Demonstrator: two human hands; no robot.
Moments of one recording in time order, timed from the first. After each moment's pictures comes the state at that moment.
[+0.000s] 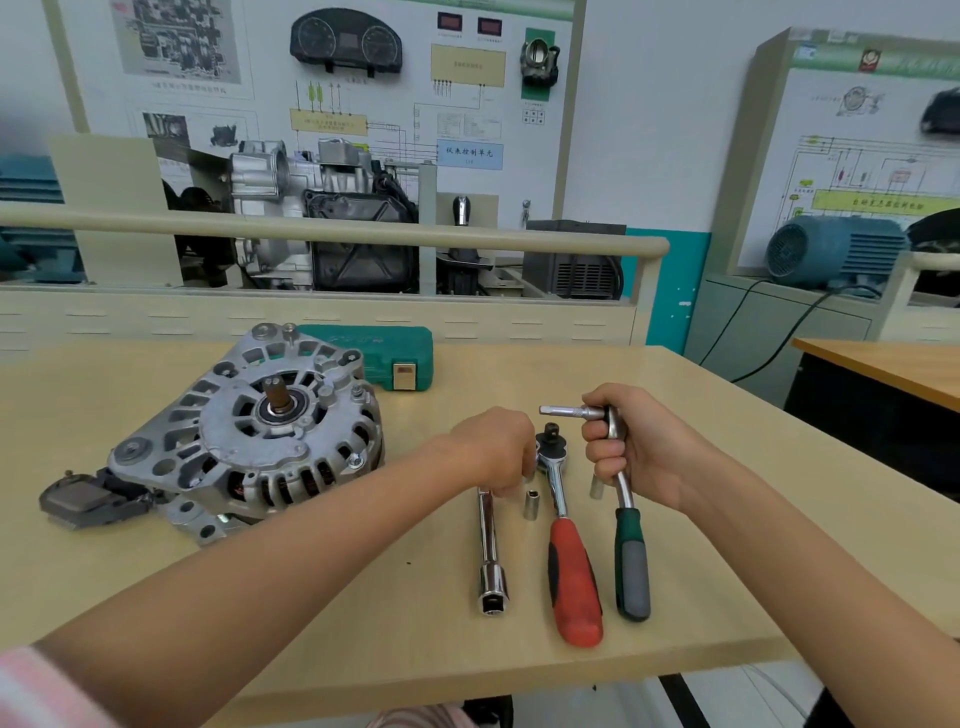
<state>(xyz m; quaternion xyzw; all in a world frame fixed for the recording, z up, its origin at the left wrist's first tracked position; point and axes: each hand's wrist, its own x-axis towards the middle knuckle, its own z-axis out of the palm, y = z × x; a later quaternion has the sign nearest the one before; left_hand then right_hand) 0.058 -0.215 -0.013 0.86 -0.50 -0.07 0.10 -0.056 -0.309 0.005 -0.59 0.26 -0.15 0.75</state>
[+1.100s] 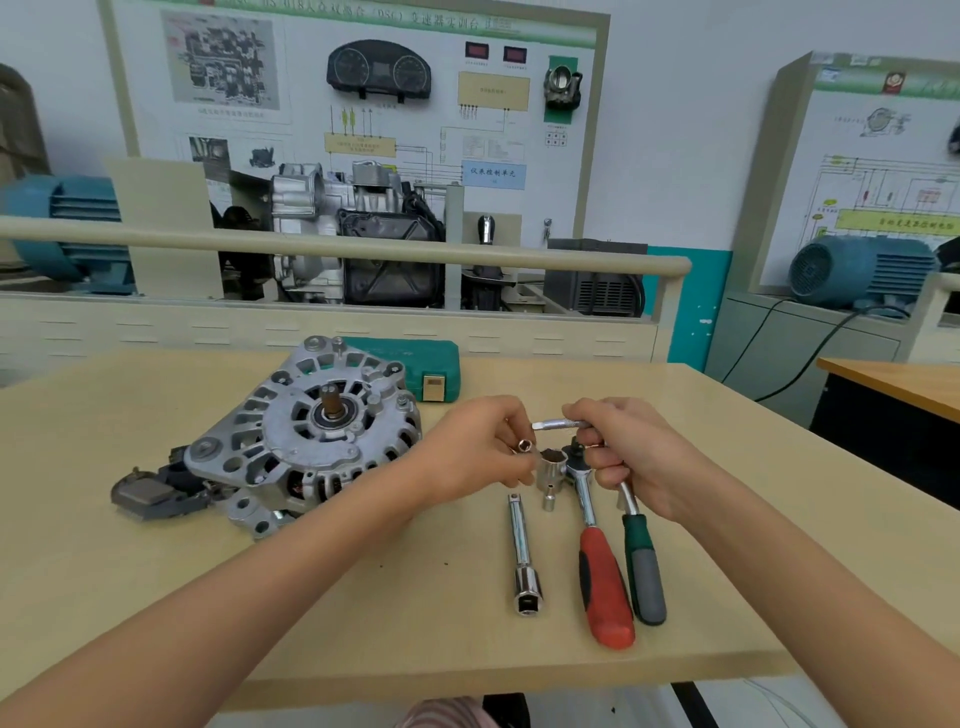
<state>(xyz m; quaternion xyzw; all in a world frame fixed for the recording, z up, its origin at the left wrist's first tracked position) 0.051 -0.143 0.001 0.74 -0.51 -0.09 0.43 -0.049 -0.269 0.016 -0.71 0.23 -0.21 0.63</state>
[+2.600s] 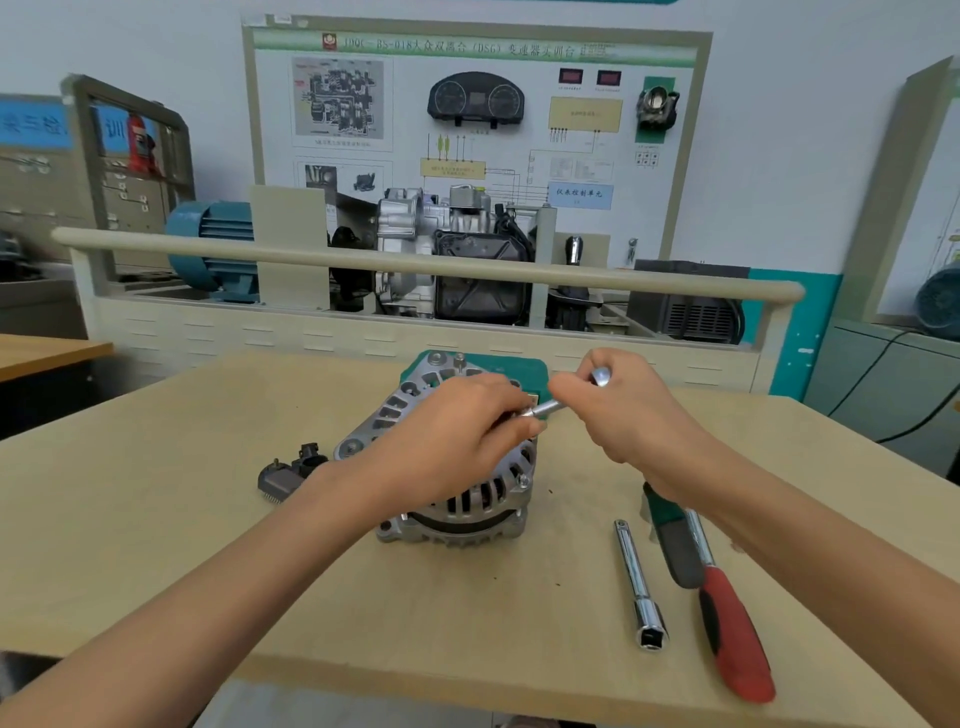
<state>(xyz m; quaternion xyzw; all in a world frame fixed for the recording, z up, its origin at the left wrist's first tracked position) 0.061 -0.031 0.041 0.78 -0.55 0.20 0.23 -0.004 -0.179 0.055 -0.86 0.10 -0.26 0.42</state>
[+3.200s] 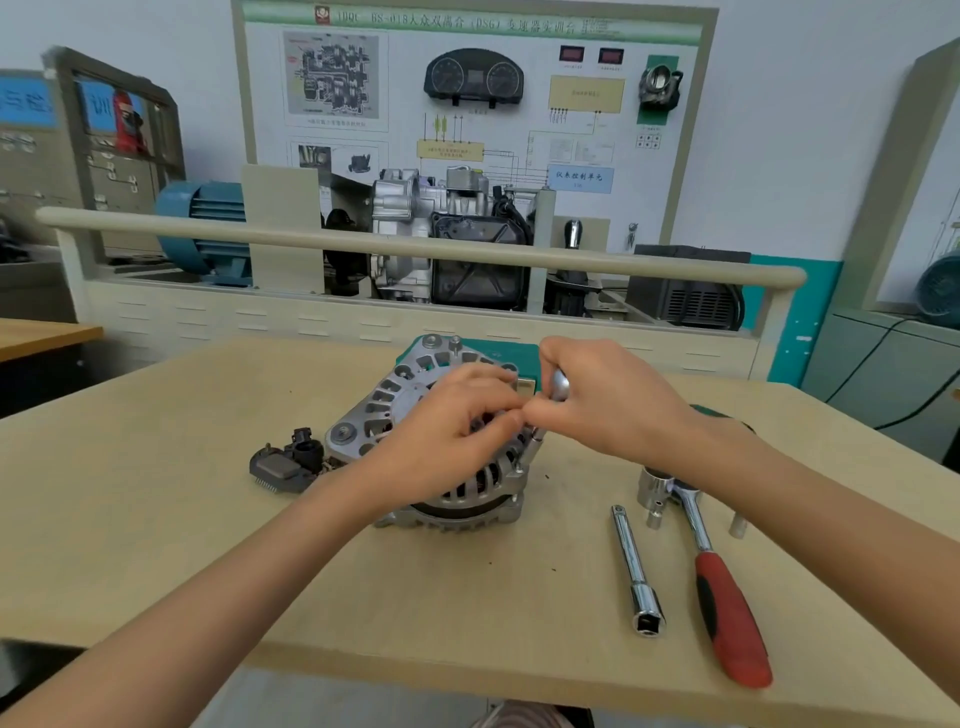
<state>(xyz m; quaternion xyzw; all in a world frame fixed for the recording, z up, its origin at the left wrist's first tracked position) 0.080 -0.037 0.013 0.74 -0.55 0.13 0.36 0.003 -0.181 0.059 -0.97 -0.02 -0.24 0.05</state>
